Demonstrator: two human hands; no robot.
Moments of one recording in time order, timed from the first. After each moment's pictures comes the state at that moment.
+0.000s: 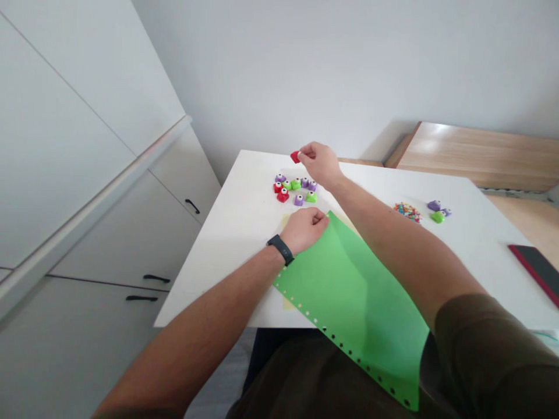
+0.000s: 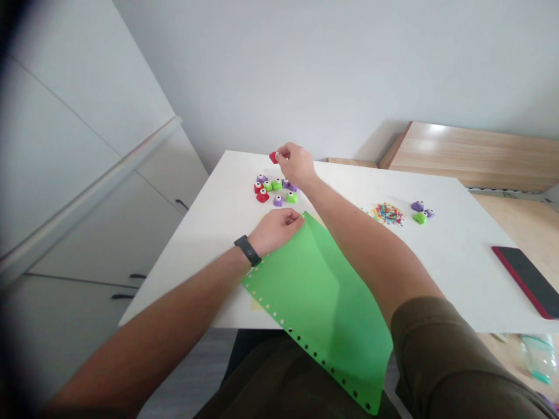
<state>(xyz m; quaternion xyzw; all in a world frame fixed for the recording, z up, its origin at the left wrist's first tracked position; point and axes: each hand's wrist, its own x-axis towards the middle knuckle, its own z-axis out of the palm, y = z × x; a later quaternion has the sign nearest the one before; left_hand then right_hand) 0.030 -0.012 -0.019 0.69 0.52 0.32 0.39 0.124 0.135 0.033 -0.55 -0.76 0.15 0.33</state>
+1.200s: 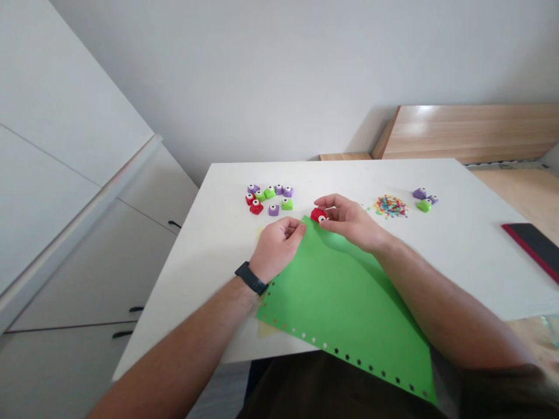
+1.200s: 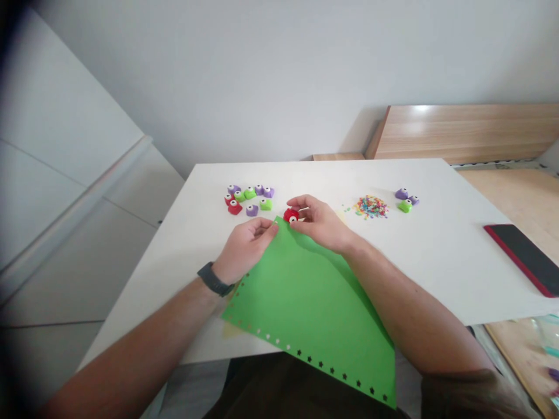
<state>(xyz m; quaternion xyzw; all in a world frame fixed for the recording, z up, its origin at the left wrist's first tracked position) 0.038 -0.022 -0.017 0.61 0.50 0.38 0.48 0.251 0.000 0.007 -0.41 -0.61 0.55 0.40</state>
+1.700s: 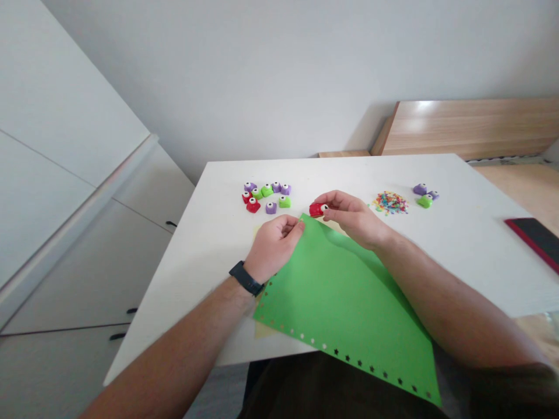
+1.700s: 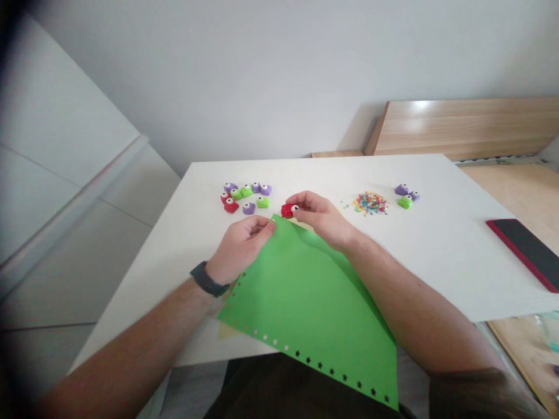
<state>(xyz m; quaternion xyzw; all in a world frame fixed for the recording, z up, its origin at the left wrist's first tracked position) 0.038 -0.023 -0.016 0.62 0.50 0.38 0.47 0.253 0.003 -0.001 -0.36 -0.57 0.58 0.45</state>
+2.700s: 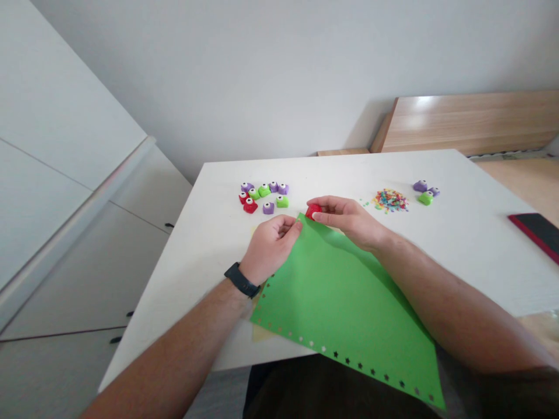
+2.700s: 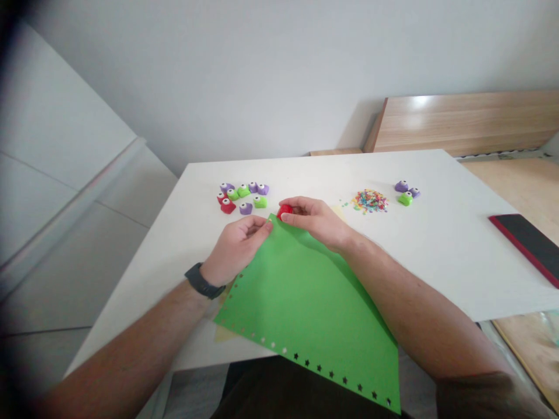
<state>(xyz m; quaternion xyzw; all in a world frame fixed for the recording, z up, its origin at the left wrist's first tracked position) 0.037 -0.024 -0.016 0.63 0.49 0.37 0.48 0.249 -0.001 -0.001 -0.38 -0.54 0.62 0.42</state>
